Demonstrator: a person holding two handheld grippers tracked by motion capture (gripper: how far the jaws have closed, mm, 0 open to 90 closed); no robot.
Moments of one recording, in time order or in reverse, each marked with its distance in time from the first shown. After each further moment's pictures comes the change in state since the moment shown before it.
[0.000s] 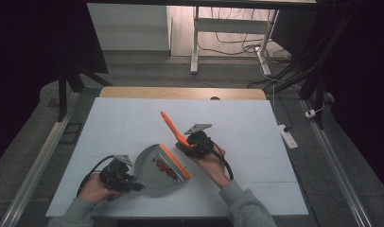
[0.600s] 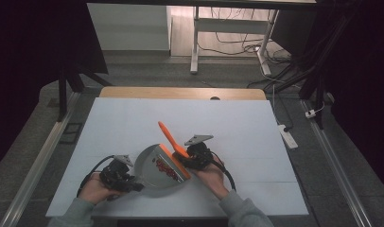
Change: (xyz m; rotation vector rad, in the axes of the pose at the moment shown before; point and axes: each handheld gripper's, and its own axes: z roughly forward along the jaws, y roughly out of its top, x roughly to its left) left arm 0.000 0.000 0.001 0.002 0.002 -0.003; right arm 0.027 -0.024 -0.005 -0.040 0.080 0.037
